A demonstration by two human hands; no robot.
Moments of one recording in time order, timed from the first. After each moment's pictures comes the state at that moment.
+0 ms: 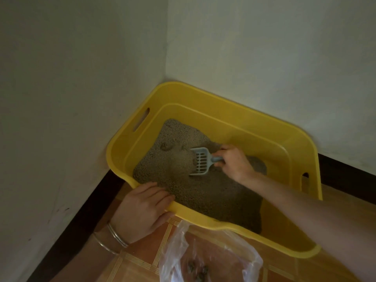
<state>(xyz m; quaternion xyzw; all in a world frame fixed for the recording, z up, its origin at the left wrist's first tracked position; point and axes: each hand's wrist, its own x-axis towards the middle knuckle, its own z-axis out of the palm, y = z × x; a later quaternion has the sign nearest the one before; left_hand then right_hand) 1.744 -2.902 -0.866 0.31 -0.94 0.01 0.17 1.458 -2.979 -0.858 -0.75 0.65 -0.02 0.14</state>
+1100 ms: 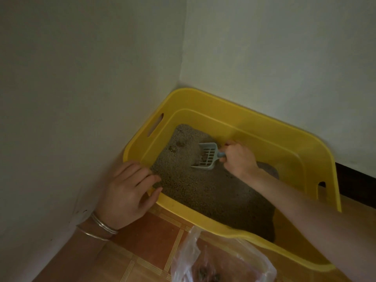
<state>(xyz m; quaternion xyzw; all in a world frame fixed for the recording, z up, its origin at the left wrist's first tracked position) 1.785 -2.928 -0.831 0.38 -0.87 0.03 0.30 1.496 -2.996 -0.829 -0.73 0.68 0.05 0.06</state>
